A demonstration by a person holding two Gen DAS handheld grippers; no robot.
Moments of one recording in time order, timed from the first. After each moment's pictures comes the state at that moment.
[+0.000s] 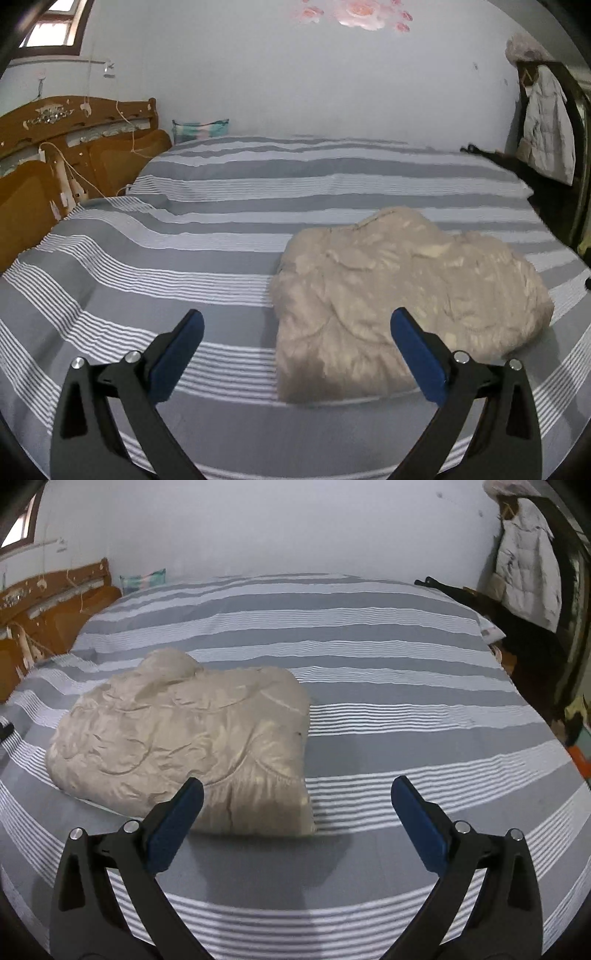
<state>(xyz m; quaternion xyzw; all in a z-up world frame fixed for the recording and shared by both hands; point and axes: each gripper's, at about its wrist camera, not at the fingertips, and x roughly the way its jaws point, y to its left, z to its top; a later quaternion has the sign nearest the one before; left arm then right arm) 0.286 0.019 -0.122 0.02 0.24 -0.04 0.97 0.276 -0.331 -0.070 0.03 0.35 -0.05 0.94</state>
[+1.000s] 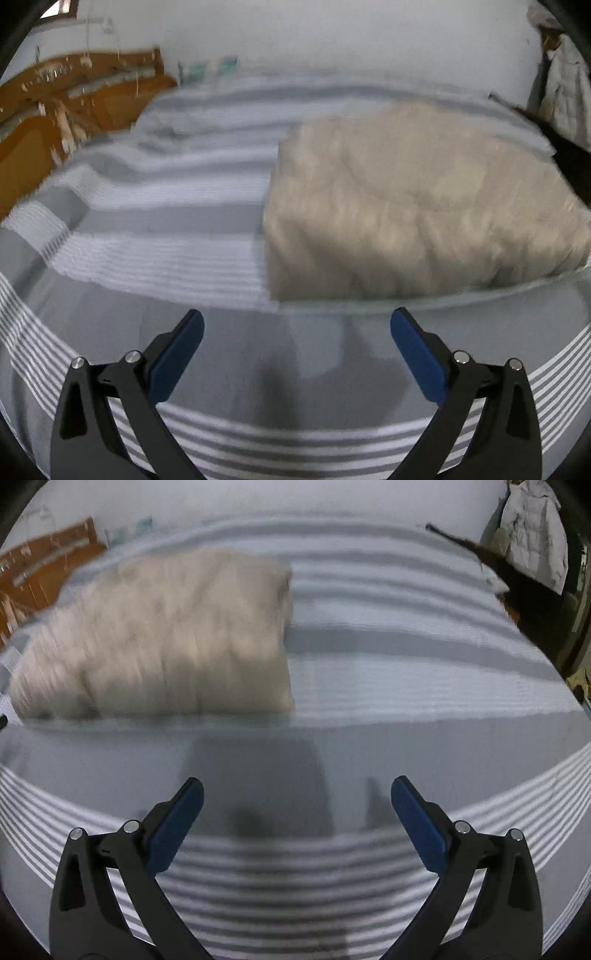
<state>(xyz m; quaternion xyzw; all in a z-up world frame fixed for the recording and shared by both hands) 0.294 0.005 -0.240 0.02 0.37 0.00 0.93 0.258 -0.342 -0.213 0.03 0.47 -0.05 0.88</state>
